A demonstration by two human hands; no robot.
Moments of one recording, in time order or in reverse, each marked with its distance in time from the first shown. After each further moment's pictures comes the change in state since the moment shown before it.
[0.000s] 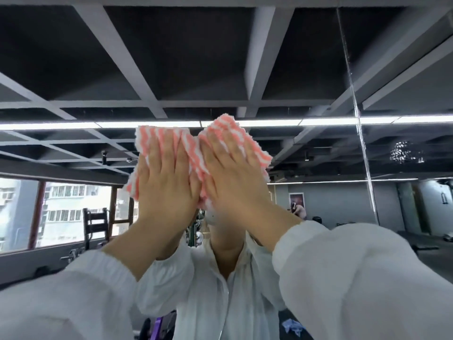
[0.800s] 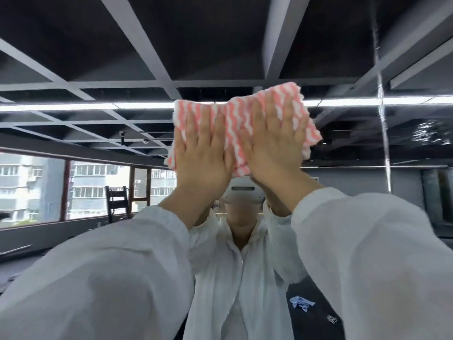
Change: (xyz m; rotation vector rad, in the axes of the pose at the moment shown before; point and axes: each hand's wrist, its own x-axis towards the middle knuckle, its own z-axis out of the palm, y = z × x) left_hand 0.008 0.027 -0.004 0.029 -0.076 -0.014; right_hand 0.005 0.022 -0.010 0.109 -0.118 0.405
